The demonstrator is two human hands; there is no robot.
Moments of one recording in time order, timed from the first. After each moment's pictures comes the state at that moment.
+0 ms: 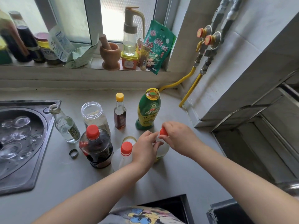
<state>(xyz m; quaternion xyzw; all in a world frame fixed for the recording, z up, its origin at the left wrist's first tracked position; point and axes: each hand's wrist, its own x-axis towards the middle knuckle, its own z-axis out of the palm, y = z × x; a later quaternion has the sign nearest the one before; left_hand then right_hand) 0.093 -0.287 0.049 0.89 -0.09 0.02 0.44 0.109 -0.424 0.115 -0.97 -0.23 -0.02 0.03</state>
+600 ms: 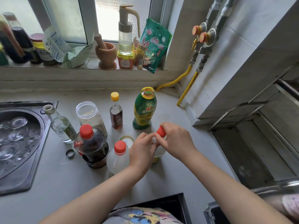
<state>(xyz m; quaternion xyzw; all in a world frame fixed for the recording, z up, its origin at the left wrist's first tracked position) 0.084 -0.298 0.043 0.88 -0.04 0.05 0.47 0.094 -0.421 0.099 -0.98 -0.11 -0.09 0.12</state>
